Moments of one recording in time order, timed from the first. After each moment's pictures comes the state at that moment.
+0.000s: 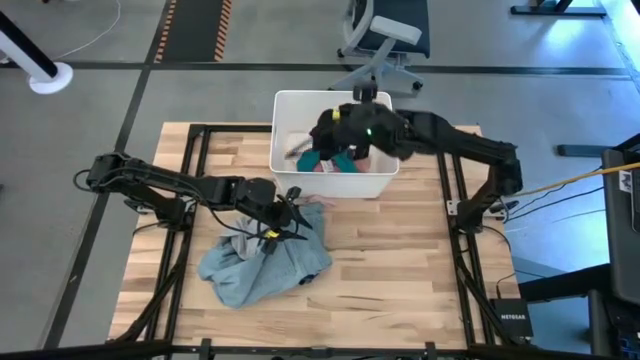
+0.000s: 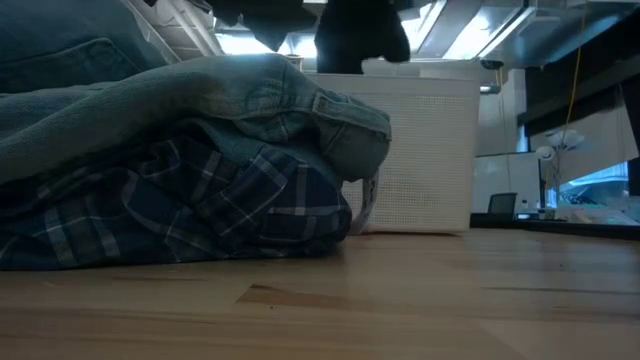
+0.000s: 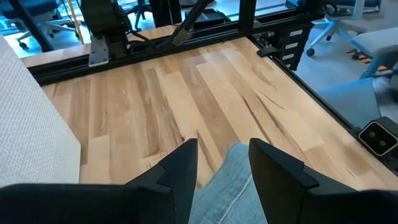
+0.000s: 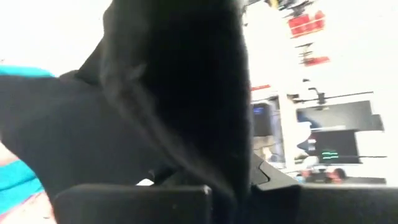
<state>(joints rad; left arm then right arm) -0.09 1.34 0.92 -0.02 0.18 0.18 -0.12 1.67 1.95 -0.92 0.69 -0.74</state>
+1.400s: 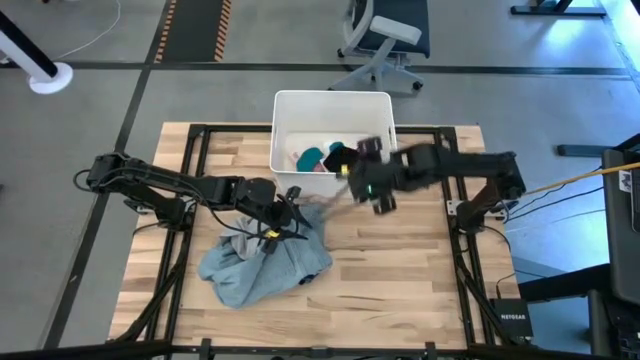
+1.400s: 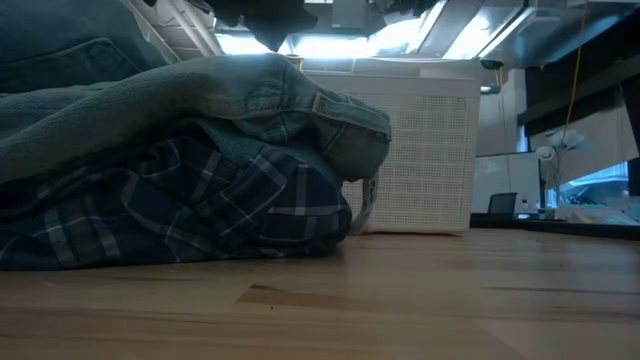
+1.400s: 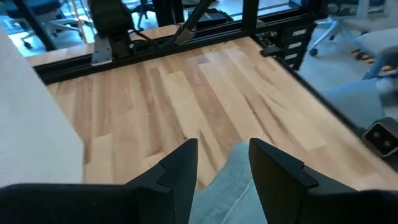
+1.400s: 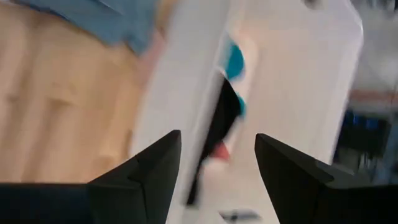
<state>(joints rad) -0.08 1.34 0.92 -0.02 0.17 0.18 0.13 1.68 1.94 -1.45 0.47 -0.37</state>
